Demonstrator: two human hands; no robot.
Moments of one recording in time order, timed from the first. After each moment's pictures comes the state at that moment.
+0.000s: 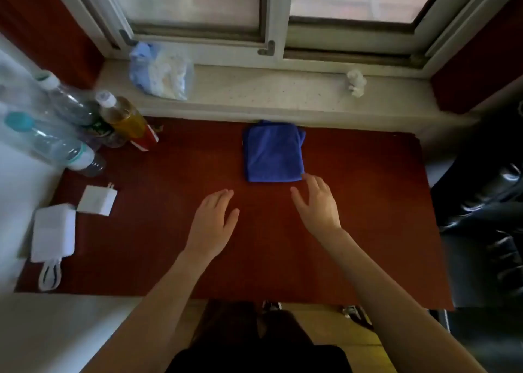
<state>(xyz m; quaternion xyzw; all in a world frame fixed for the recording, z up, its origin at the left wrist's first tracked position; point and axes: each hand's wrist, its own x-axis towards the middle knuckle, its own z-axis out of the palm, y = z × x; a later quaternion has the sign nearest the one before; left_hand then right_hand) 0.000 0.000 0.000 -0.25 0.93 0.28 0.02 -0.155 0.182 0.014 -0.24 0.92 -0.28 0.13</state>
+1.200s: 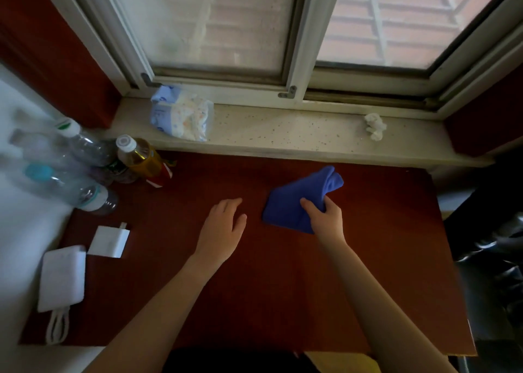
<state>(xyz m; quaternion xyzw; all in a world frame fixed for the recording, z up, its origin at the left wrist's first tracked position) -0.048 -0.067 0.010 -0.25 0.91 0.32 0.01 -0.177 0.110 0.051 0.07 0.76 -0.59 0.25</state>
